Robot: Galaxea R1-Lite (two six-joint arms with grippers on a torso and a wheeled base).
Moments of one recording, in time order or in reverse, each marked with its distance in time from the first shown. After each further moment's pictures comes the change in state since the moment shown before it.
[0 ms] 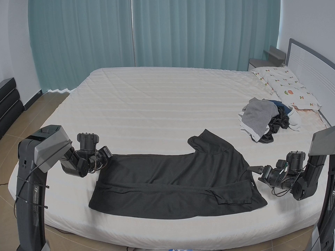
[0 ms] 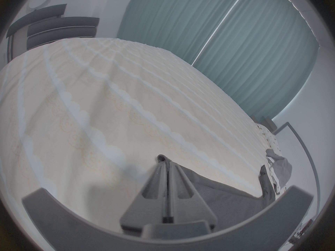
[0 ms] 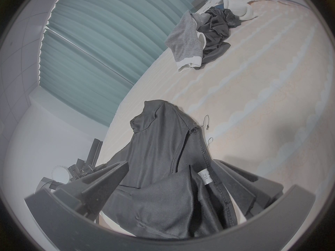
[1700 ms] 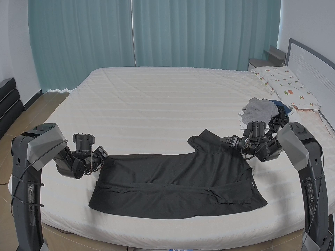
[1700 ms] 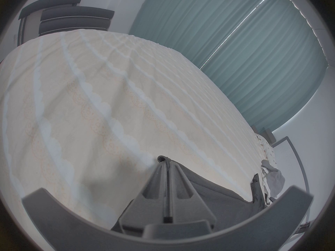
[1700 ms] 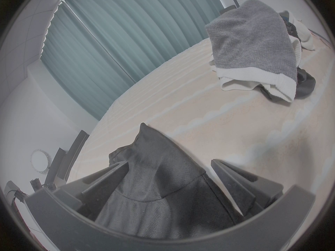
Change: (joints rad) left arm 0.010 -0.069 0.115 -0.031 0.004 -0.120; right arm 0.160 0.367 -1.186 0.761 -0.207 -0.117
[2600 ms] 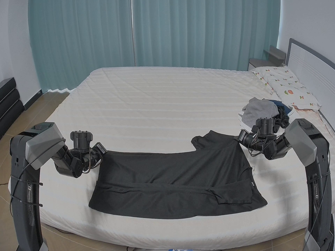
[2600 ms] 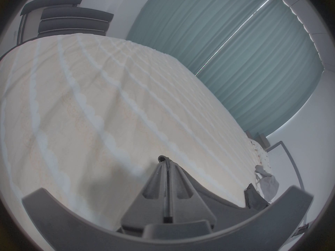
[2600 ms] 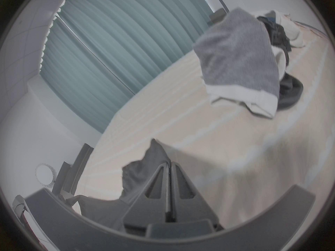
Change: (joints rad) left arm 0.011 -0.012 -0.001 -0.051 -0.011 -0.008; right arm -0.050 -0.072 0.099 -0.092 0.011 0.083
